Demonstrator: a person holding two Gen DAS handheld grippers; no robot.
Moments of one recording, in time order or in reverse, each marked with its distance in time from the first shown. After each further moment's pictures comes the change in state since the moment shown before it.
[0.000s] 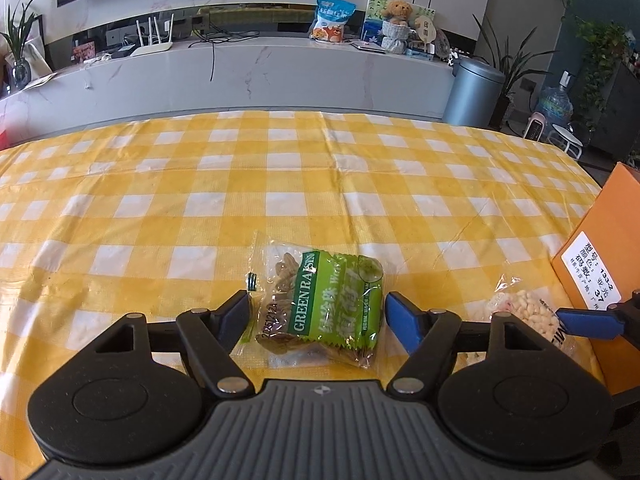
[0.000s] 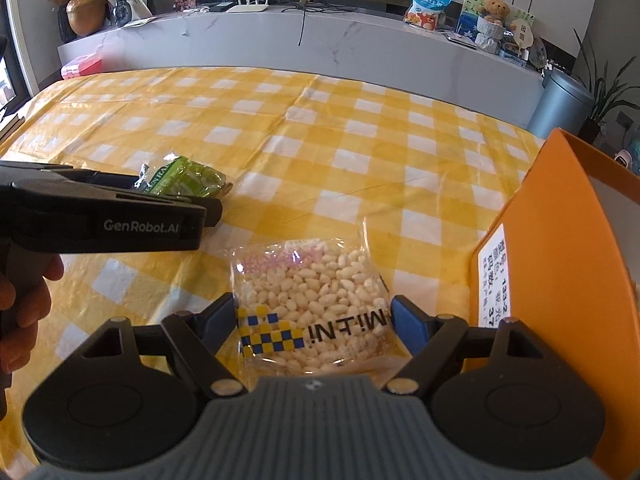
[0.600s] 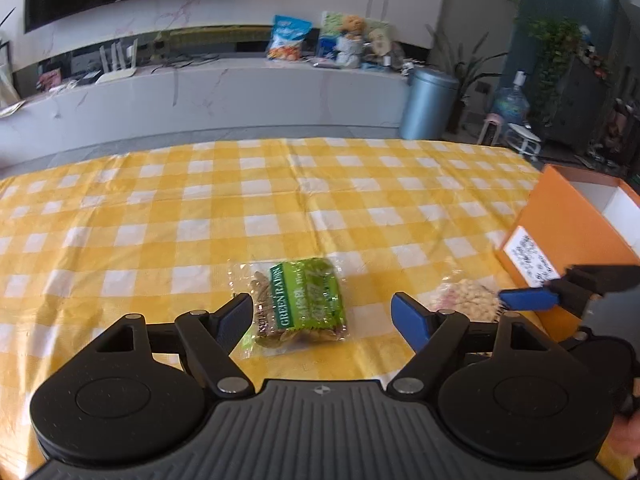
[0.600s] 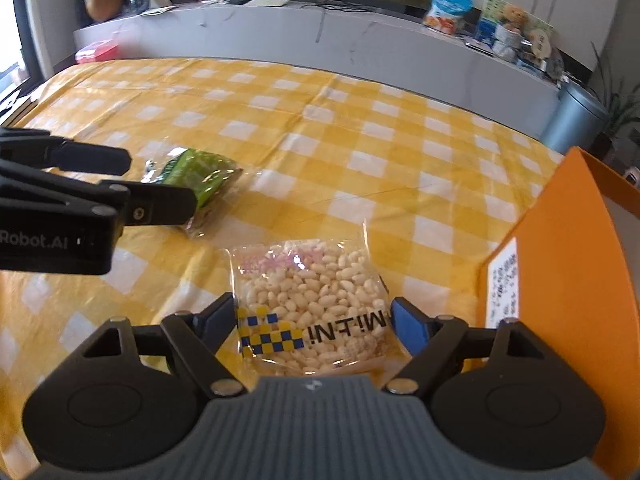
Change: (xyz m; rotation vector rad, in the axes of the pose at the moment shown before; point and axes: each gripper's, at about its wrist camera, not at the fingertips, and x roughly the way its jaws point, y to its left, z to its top) left arm -0.031 0.001 0.002 0.056 -0.034 -0.080; right arm -0.001 0.004 0.002 -0.037 0.010 0.007
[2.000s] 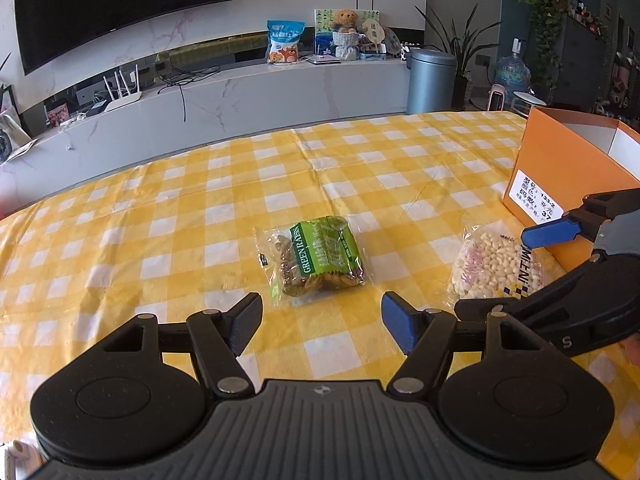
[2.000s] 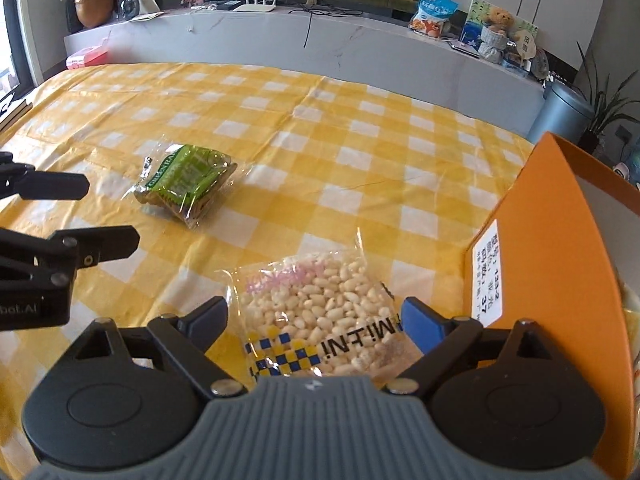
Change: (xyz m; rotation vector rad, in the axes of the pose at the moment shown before) left arm -0.023 -0.010 -0.030 0.156 -0.012 0.068; right arm -0.006 0.005 -0.009 -0.018 -0.019 -0.024
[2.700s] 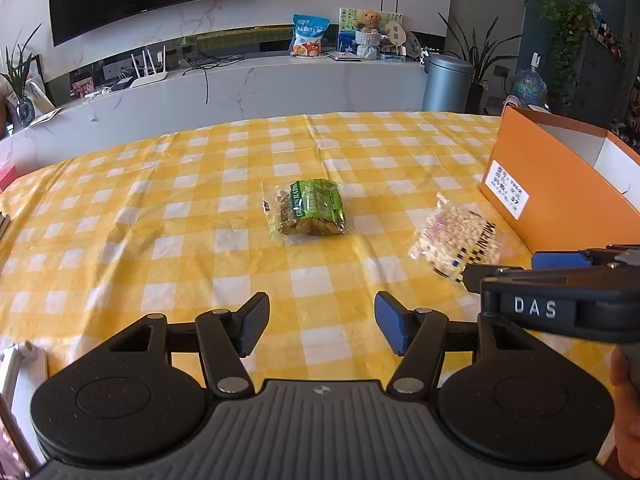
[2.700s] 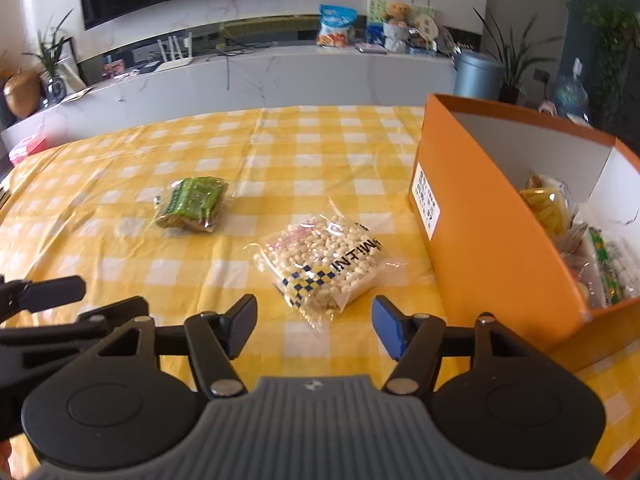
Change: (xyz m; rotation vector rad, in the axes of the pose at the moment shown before) left arm -0.049 -0.016 -0.031 -0.101 0.014 0.032; right arm -0.072 0.028 -0.042 0.335 -0.084 -0.129
